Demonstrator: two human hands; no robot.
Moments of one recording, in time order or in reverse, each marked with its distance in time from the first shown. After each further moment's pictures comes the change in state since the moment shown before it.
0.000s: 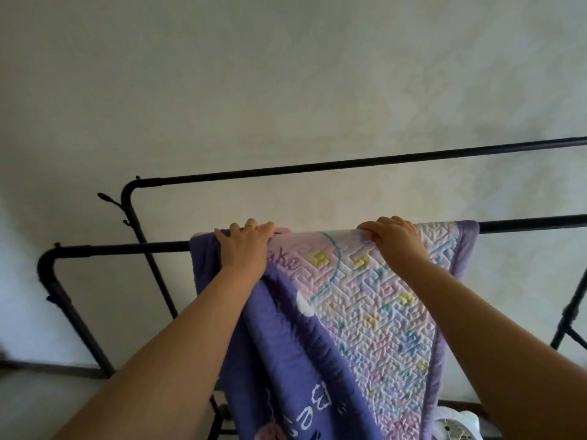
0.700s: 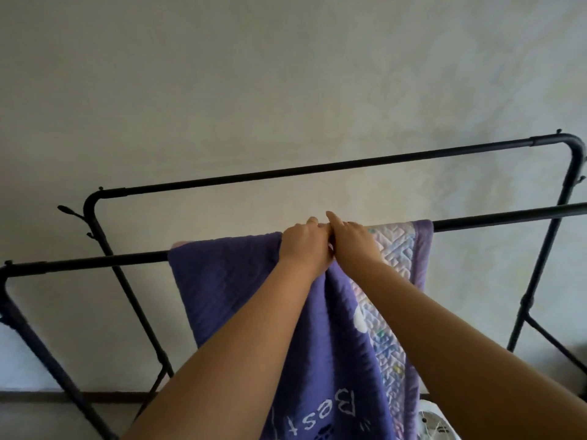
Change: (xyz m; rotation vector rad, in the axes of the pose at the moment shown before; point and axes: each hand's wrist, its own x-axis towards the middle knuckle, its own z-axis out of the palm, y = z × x) left_hand 0.001 0.157 -0.036 -0.126 0.074 0.319; right_hand -0.017 -0.025 -0.031 0.033 -0.130 0.129
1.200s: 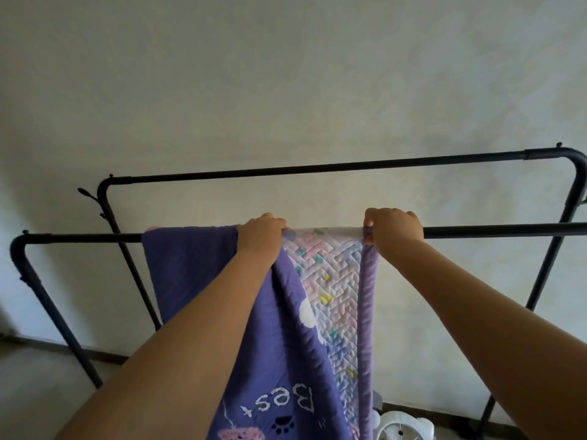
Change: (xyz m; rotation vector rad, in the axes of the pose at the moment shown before) left_hand 0.015 0.035 -0.005 0.016 -0.120 -0.314; right_hand -0.001 0.145 -0.091 -0.328 -0.036 0.022
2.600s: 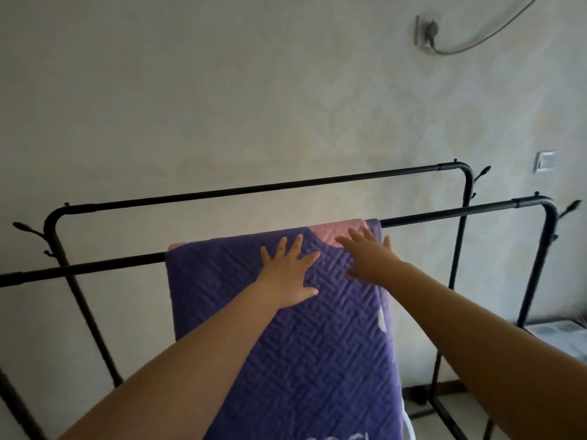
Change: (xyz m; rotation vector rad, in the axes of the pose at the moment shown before) left_hand -0.095 -0.060 -0.019 -0.072 -0.226 0.532; right_hand -0.098 -0.113 -0.008 -0.012 -0.202 0.068
